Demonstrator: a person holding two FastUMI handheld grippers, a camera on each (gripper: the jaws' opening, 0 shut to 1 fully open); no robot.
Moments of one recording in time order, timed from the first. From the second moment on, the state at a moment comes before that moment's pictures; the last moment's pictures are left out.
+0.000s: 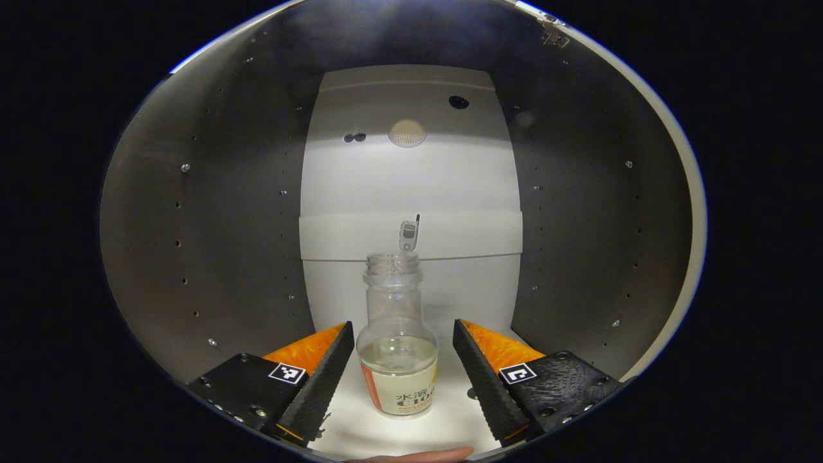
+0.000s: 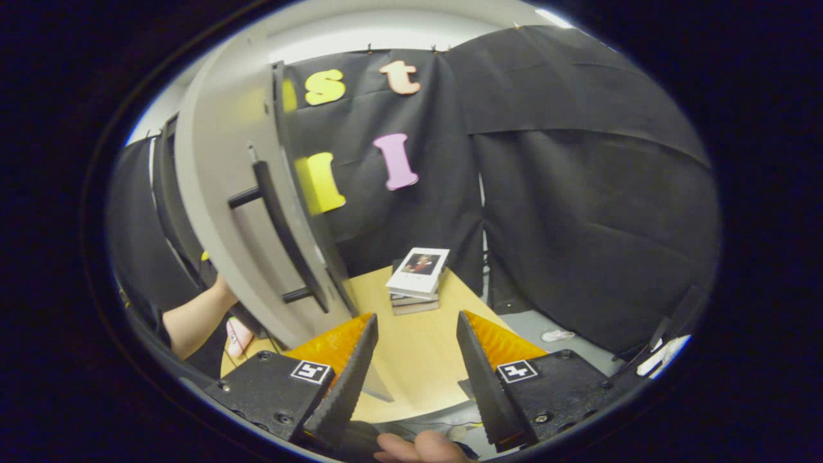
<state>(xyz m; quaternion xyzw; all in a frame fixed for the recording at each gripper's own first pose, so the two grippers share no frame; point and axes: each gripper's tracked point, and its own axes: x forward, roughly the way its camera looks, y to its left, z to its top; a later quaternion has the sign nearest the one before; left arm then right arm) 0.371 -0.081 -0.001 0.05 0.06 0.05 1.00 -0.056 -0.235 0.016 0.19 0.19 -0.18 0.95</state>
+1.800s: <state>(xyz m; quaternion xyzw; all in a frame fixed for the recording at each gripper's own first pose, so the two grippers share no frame) 0.202 -0.039 0.113 0.04 -0.02 0.15 0.99 0.018 -0.305 -0.040 0.15 0.22 -0.12 0.96</state>
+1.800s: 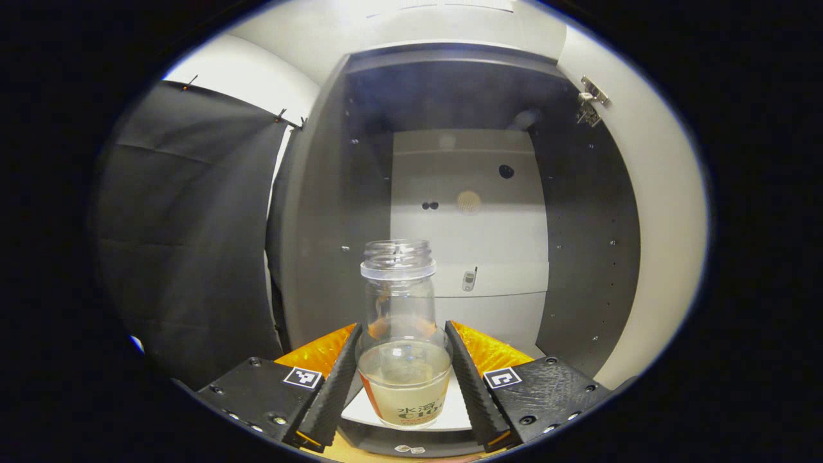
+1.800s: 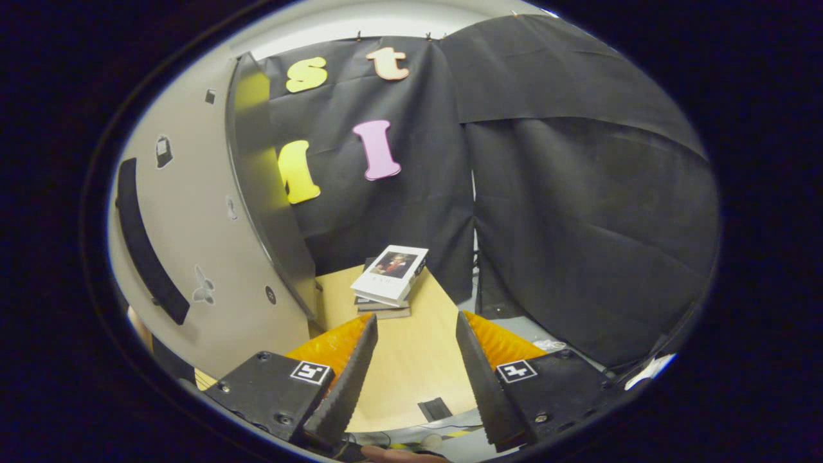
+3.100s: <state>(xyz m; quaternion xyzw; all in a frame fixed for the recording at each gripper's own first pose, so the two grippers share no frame) 0.027 0.072 -0.096 0.03 0.07 0.30 0.95 0.072 -0.358 -0.158 0.17 0.25 -0.28 0.91</state>
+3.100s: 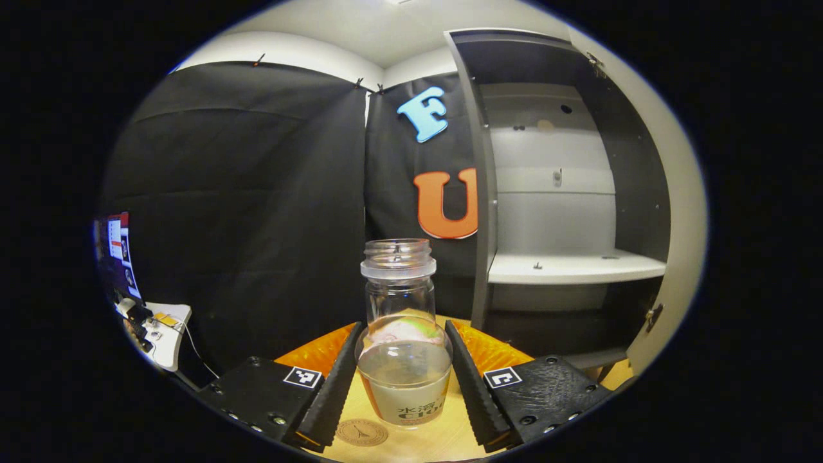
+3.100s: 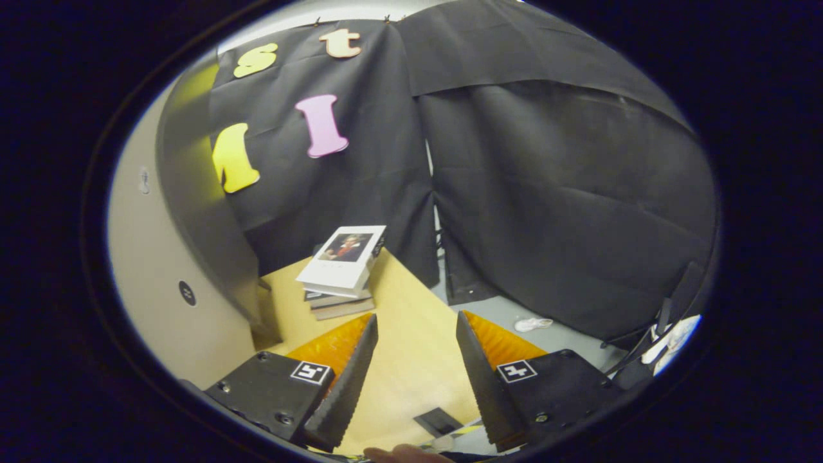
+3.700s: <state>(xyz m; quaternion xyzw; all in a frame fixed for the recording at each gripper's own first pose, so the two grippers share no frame) -0.022 0.154 -0.226 0.02 0.09 0.39 0.92 0.071 -0.332 -0.214 0.10 0.35 -0.31 0.88</state>
